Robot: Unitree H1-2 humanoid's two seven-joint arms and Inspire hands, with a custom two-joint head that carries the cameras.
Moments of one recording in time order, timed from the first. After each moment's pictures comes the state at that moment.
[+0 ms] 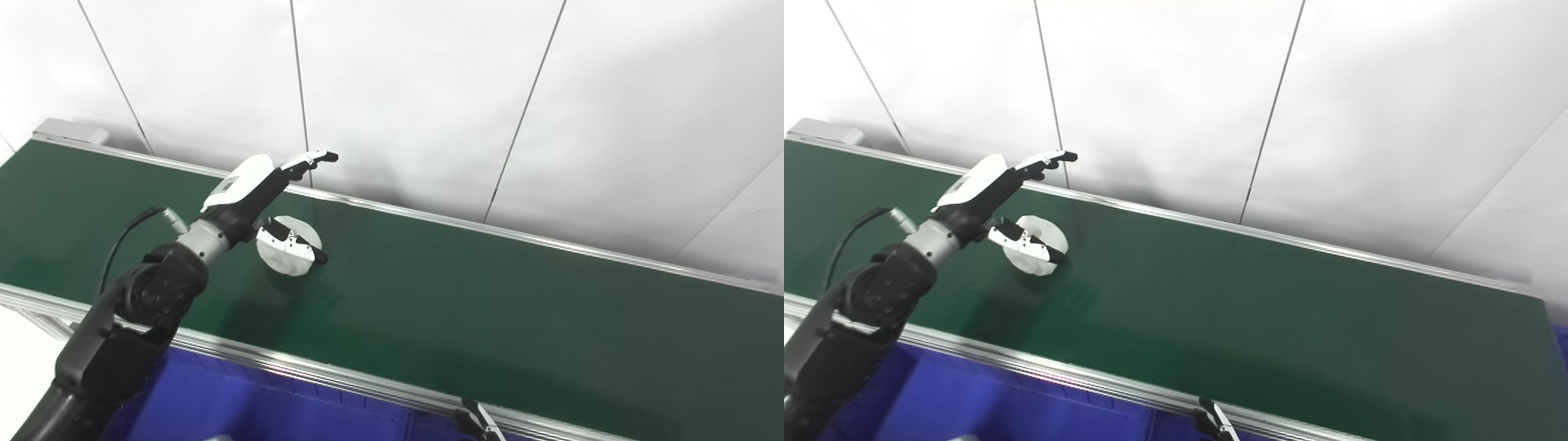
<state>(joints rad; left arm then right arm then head) -0.23 0.49 -0.13 -0.11 0.42 0.05 -0.28 0.44 -0.14 0.36 0.02 -0.29 -0.40 -0.01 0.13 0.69</state>
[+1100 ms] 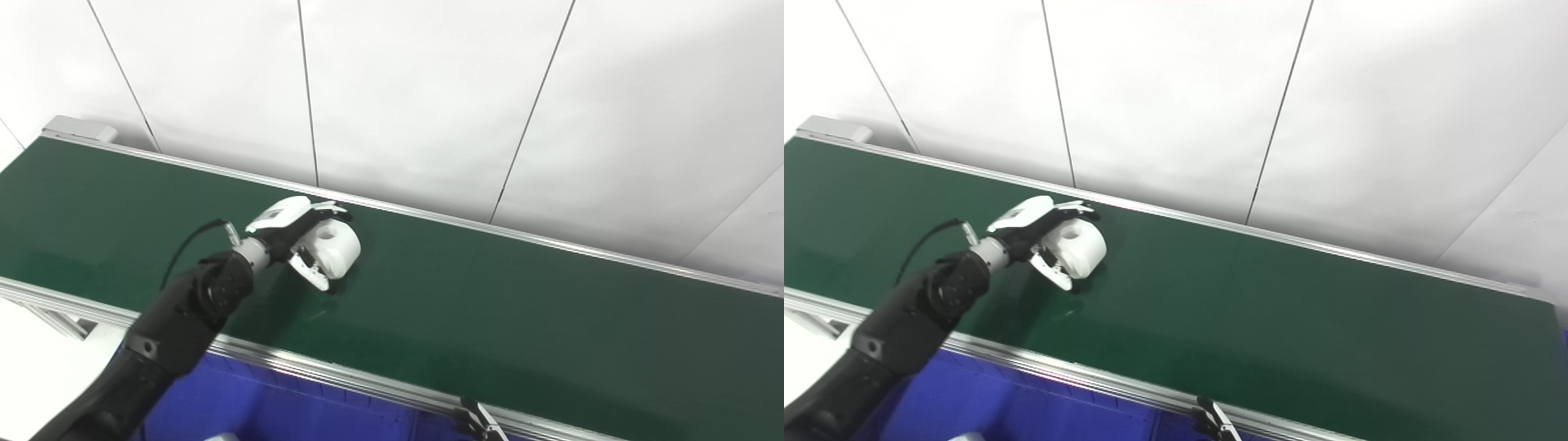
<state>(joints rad) -0.32 0.38 -0.27 0.33 0.55 -0.10 -0.10 0.42 -0.19 0.41 0.00 -0.22 -0.41 0.00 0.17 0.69</state>
